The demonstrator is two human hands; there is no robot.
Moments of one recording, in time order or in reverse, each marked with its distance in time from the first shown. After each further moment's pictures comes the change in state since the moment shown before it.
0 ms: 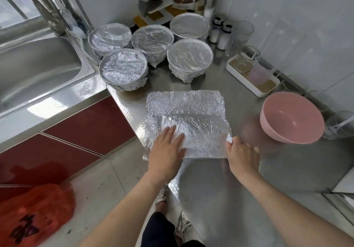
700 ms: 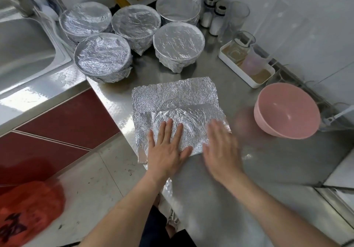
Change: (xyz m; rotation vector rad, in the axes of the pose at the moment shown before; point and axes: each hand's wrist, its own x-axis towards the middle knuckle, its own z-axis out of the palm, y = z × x) left_hand 0.018 0.015 0.047 0.082 -0.116 -0.040; right_hand -0.016 -0.021 0.004 0.113 0.267 -0.403
